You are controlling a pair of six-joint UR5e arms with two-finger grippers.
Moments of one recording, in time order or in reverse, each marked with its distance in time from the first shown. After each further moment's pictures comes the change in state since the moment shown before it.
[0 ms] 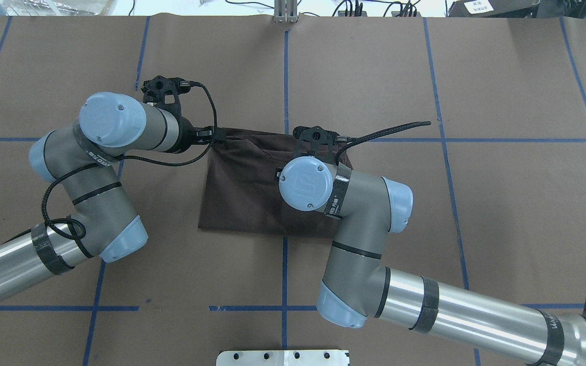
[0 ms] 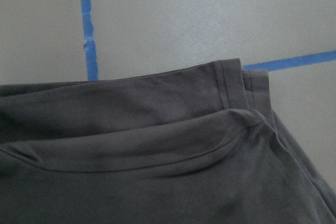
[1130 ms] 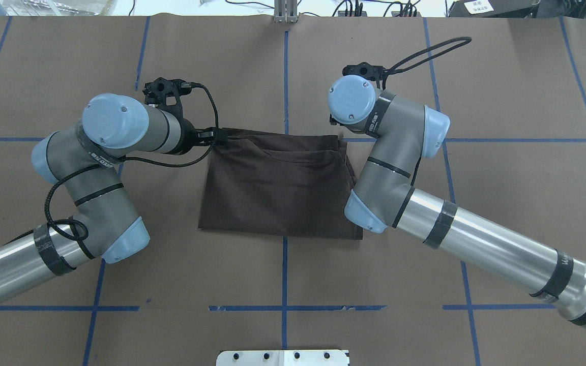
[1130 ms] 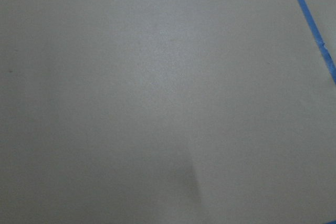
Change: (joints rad) left arm 0.020 -0.039 0.035 0.020 0.005 -0.051; right arm 0.272 0.039 -0.161 0.006 0.209 -0.213
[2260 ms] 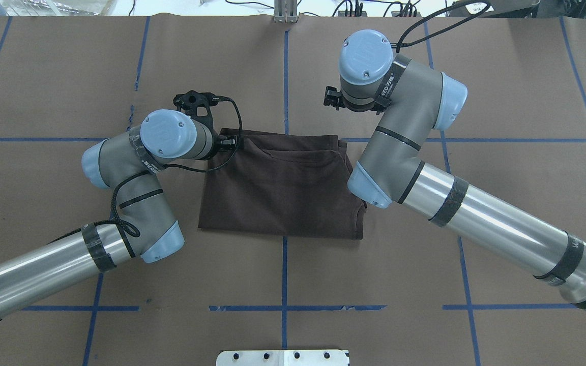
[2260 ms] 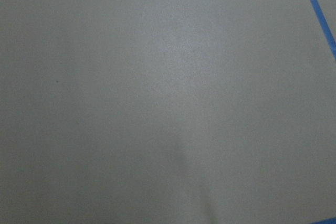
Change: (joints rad) left arm 0.029 -0.091 0.178 0.015 0.110 0.039; right arm 0.015 0.001 0.040 0.003 0.038 -0.010
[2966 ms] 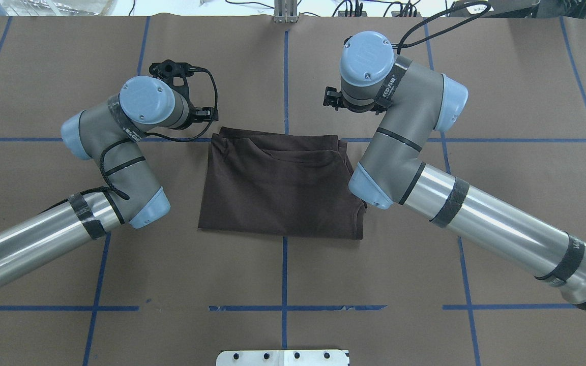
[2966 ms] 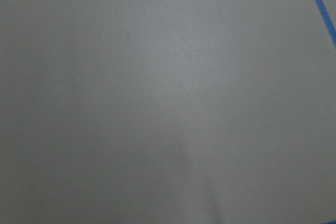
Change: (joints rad) left arm -0.100 -0.012 0.079 -0.003 -0.002 0.099; right arm -0.001 -0.006 -0.001 0.023 0.001 0.002
